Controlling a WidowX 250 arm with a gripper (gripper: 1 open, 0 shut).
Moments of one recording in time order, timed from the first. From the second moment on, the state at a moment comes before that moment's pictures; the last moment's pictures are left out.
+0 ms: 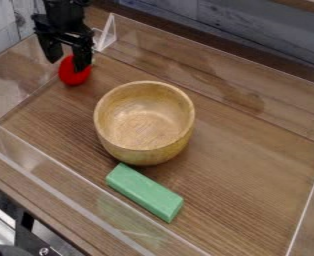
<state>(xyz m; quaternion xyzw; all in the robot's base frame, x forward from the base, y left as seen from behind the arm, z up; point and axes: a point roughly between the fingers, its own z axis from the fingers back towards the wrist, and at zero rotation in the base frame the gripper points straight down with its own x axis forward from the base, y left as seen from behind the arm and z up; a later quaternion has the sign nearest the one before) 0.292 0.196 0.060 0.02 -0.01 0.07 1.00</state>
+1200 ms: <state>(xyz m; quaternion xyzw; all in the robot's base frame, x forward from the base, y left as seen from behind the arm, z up) 0.325 0.186 0.020 0.01 -0.01 0.06 1.00</state>
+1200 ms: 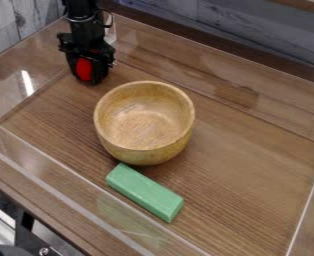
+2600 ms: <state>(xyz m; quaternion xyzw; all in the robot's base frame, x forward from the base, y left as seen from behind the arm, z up) 0.331 0.059 0.100 -0.03 -0.06 0.04 1.00</state>
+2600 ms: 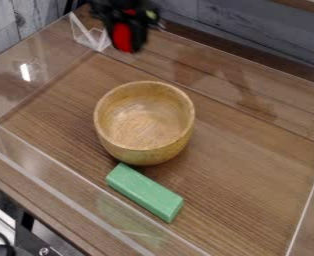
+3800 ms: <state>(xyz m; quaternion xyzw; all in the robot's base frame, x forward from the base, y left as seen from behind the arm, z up) 0.287 -0.135 0.047 -0.07 -0.01 -0.12 0.99</state>
